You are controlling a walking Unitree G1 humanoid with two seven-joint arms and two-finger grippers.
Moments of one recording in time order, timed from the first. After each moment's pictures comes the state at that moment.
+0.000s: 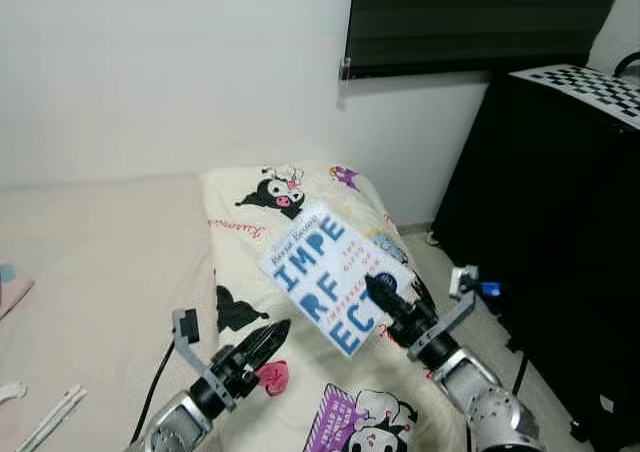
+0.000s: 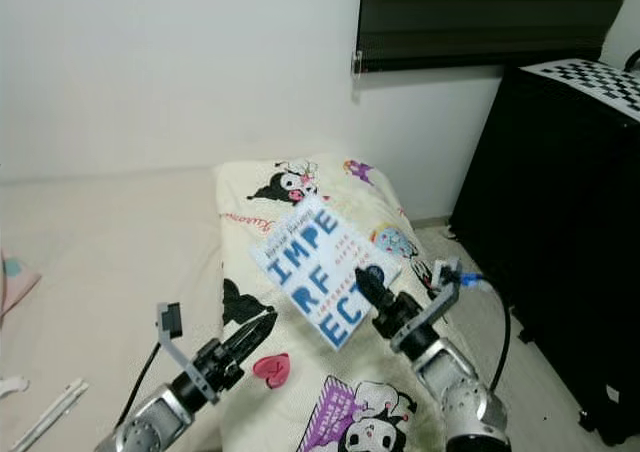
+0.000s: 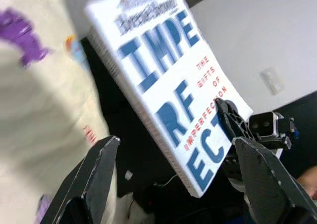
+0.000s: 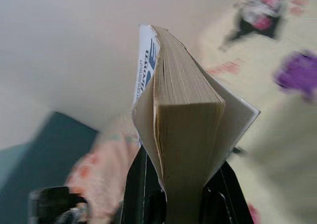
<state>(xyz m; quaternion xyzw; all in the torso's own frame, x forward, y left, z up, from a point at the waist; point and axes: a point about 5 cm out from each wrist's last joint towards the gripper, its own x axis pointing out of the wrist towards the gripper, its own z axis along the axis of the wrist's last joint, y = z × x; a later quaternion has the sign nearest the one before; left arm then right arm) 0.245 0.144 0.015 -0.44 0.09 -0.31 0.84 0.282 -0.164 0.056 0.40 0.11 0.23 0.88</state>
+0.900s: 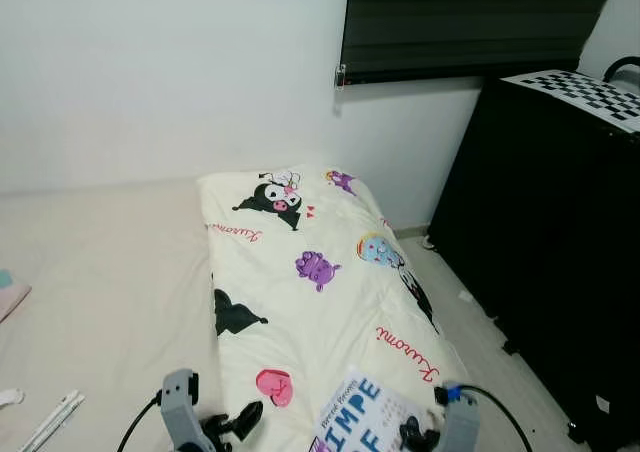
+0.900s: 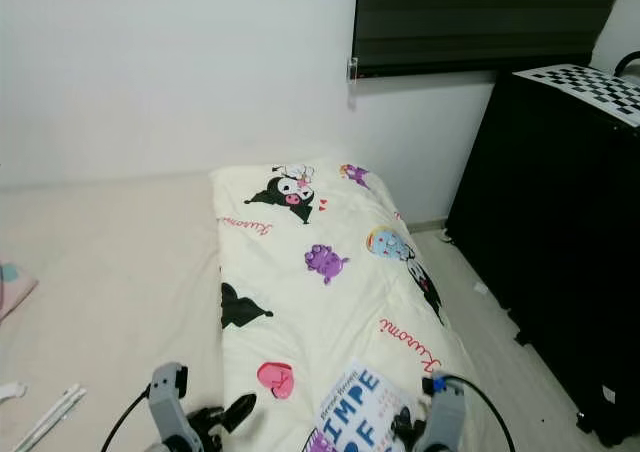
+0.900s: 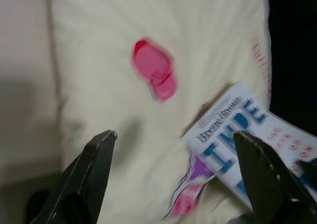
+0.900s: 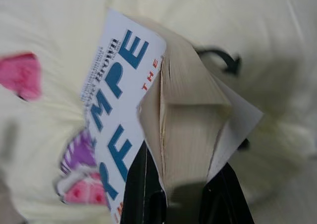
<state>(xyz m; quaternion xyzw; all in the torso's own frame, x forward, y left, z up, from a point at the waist) 0.199 0.167 -0.063 -0.27 0.31 -0.10 0.91 0.178 -0.199 -0.078 0.16 0.41 -0.01 0.90</state>
